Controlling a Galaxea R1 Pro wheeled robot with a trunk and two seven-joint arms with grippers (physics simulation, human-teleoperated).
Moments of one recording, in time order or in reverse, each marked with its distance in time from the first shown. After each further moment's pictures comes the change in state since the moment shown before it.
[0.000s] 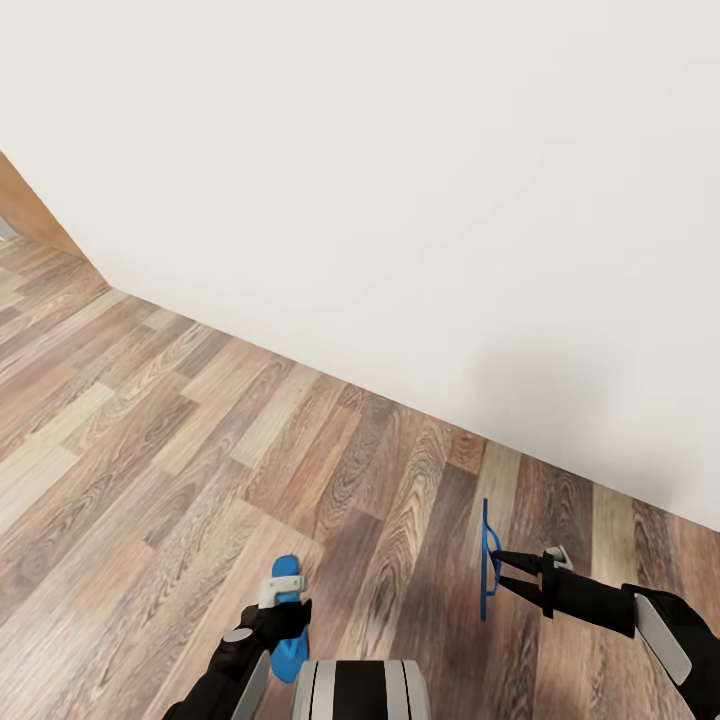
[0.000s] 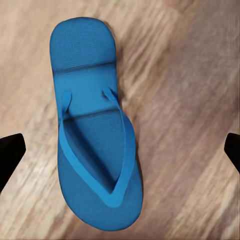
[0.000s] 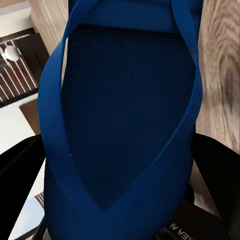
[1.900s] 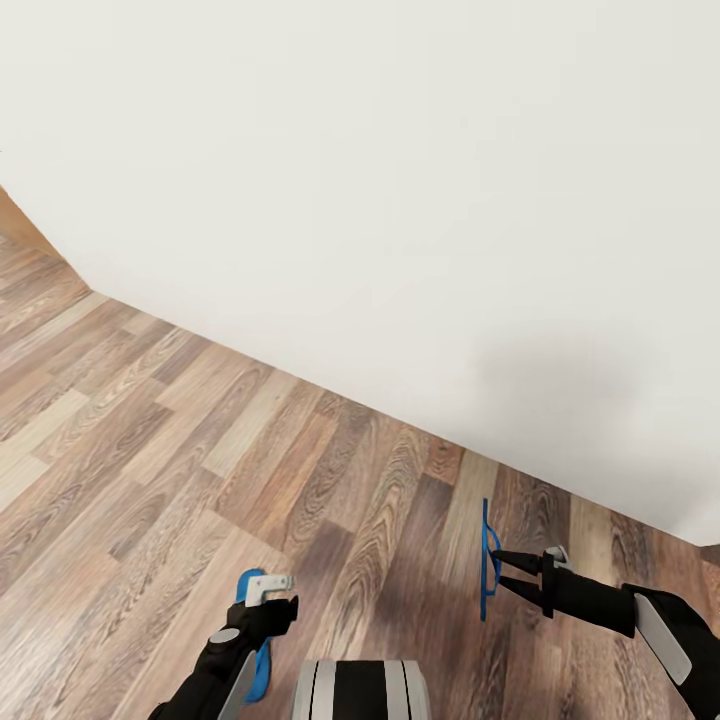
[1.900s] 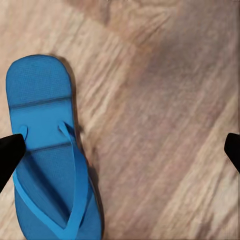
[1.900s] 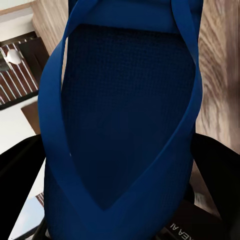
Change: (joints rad) left arm 0.000 0.039 0.007 -0.001 -0.002 -0.029 0.007; right arm 0.000 0.000 0.000 0.000 -0.001 0.000 0.000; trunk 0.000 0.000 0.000
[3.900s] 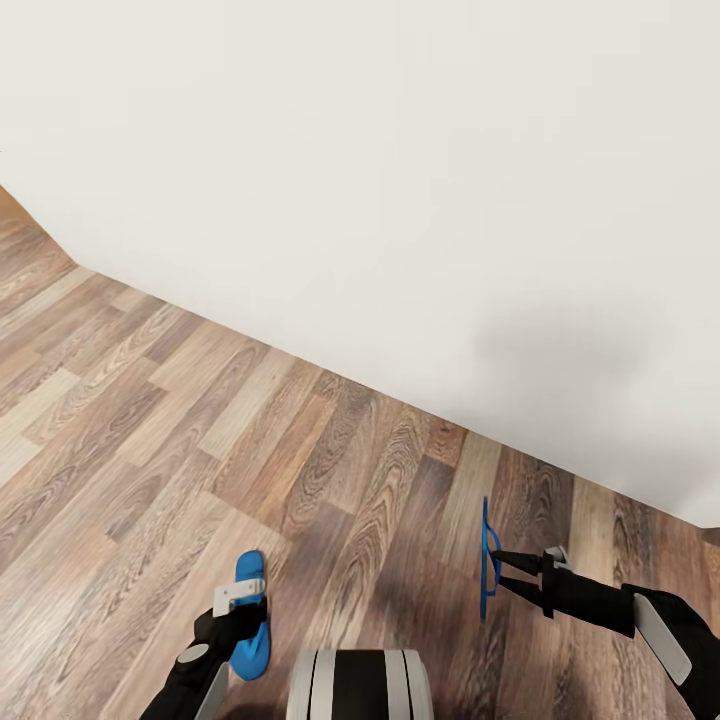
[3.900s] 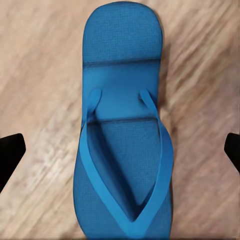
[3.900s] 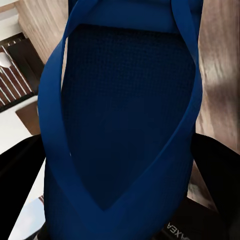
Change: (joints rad) left arm 0.000 0.039 0.119 0.086 -0.006 -0.154 -0.003; right arm 0.000 0.000 0.000 0.000 0.003 -0.001 -0.001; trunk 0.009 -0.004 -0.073
